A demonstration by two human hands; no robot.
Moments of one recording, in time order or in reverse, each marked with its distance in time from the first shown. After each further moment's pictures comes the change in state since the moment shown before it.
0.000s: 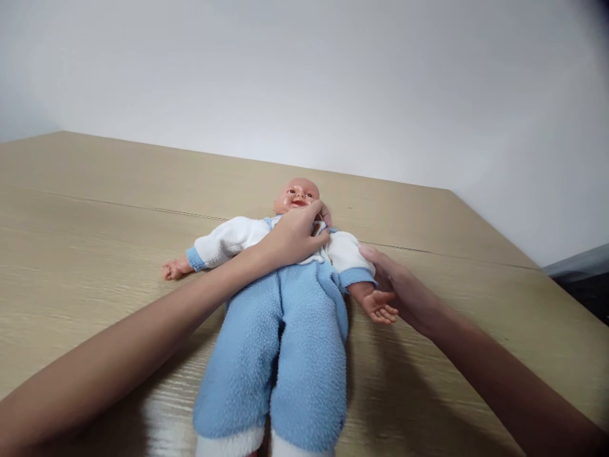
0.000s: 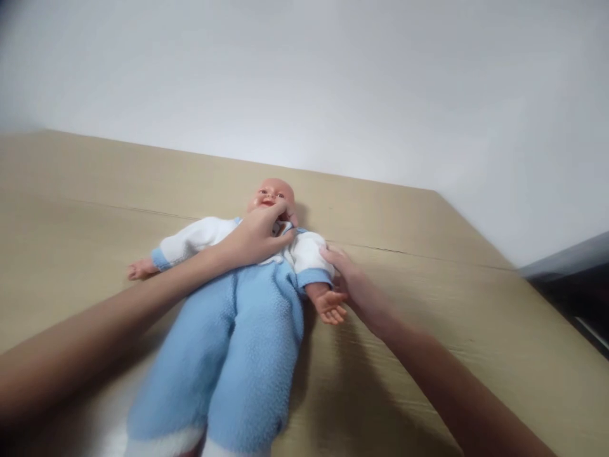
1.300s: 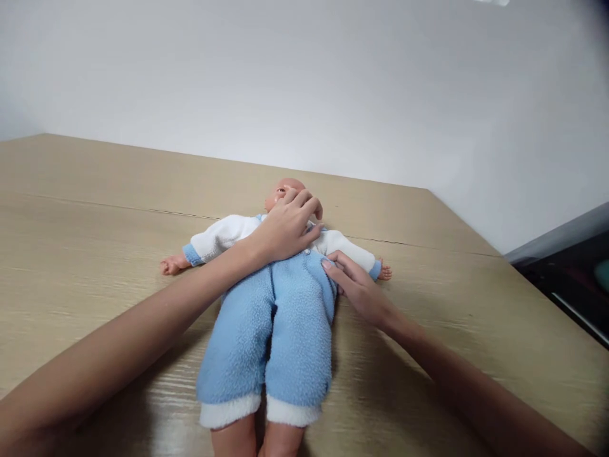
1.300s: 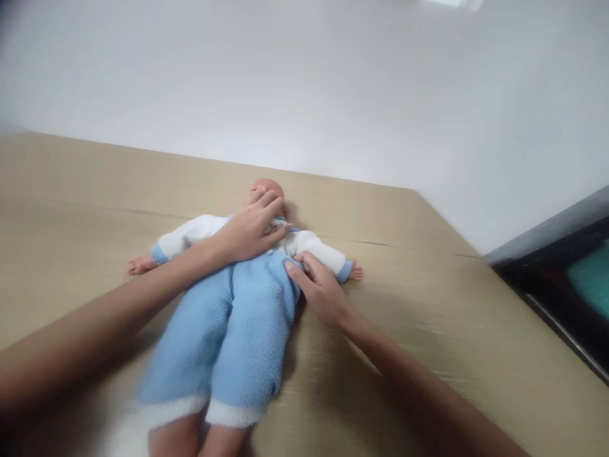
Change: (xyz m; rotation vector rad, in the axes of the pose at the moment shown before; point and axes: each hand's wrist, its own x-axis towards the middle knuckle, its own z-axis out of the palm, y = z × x) left_hand -0.004 0.012 -0.009 0.410 0.008 0.208; right_hand -0.035 0.002 0.027 0.017 -0.199 -0.088
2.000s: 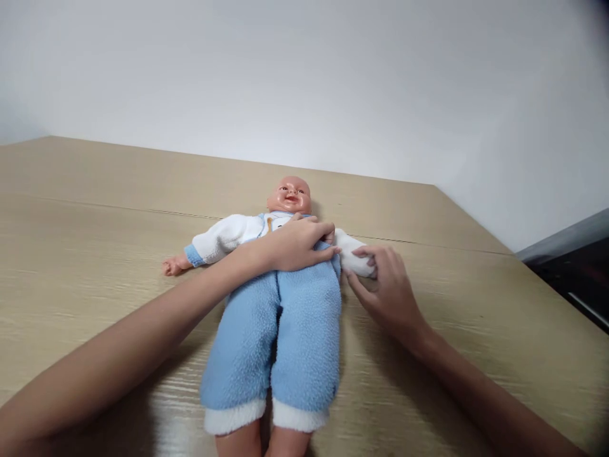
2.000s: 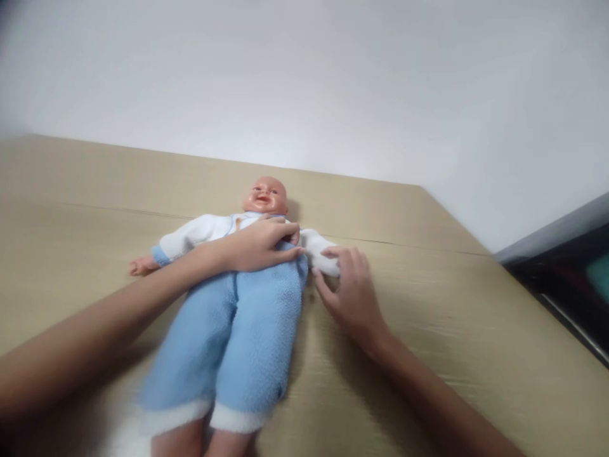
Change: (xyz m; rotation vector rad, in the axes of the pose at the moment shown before) left_hand 0.000 0.012 0.001 -0.220 -0.322 0.012; right_hand -0.013 0.028 -0.030 -0.801 0.424 -0.394
